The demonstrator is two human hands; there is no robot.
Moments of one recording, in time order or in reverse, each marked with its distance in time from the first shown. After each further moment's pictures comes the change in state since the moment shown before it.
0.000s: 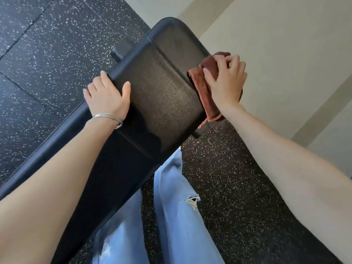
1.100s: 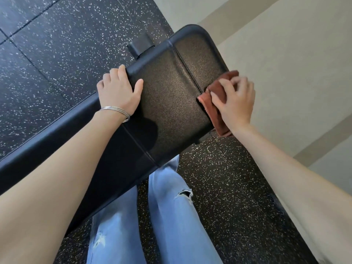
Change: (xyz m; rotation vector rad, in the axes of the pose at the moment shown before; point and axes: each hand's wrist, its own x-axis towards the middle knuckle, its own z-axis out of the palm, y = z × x) left_hand 0.008 -0.001 -0.001 -0.018 -0.029 0.008; right_hand -0.008 0.010 -0.004 0.009 -0.048 -0.269
